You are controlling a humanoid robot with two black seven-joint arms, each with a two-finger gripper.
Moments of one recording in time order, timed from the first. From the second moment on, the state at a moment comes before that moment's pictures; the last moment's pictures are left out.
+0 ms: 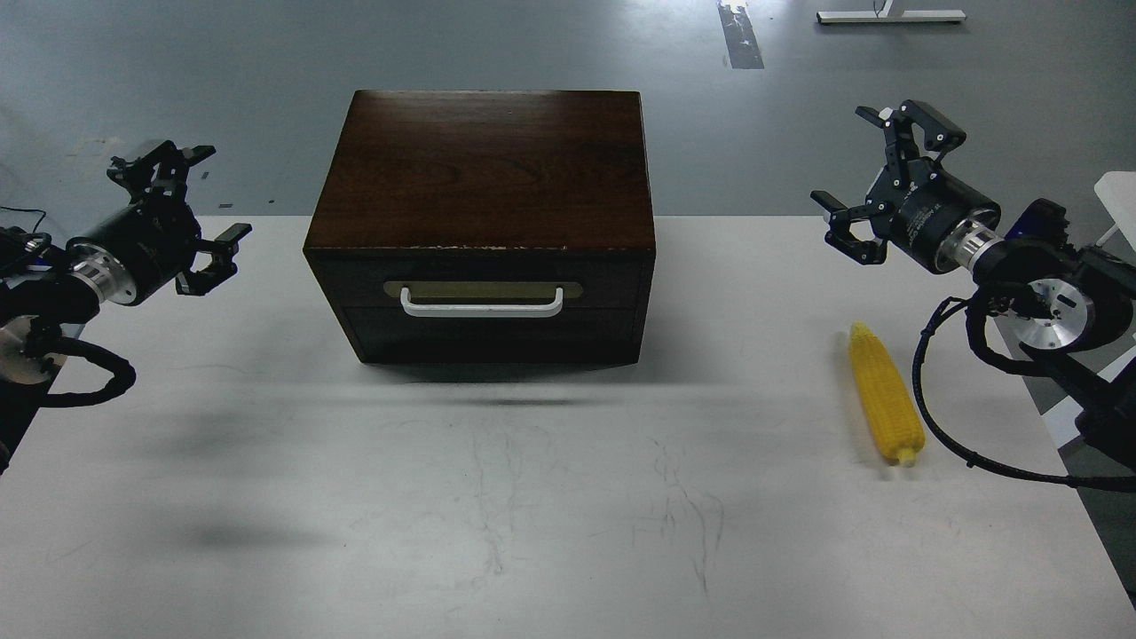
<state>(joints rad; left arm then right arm) -0.74 0.67 -0.54 -0.74 0.07 -0.39 -0.21 0.80 -0.59 0.57 0.97 0.02 0.23 0.09</state>
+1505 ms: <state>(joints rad) -1.04 0.91 -0.34 -1.67 2.17 0.14 -0.49 0.78 -0.64 0.57 0.97 0.02 0.18 0.09</state>
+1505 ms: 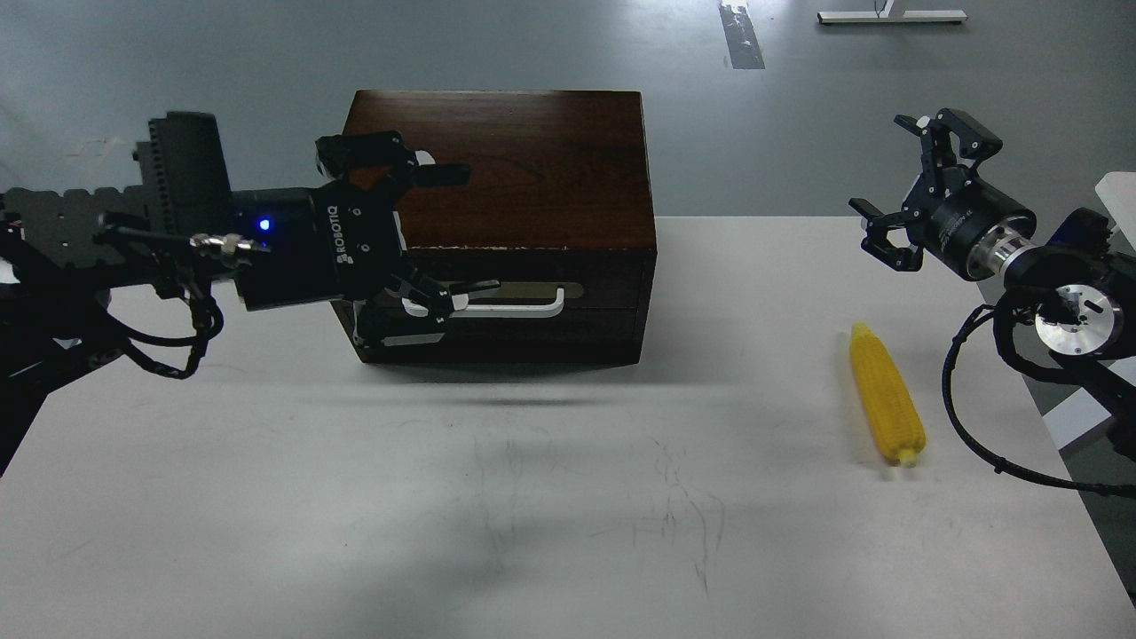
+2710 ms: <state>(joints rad) -1.08 0.69 -0.25 -1.59 2.18 -0.23 -0.30 0.77 -0.63 0.57 0.95 0.02 0.17 0.09</state>
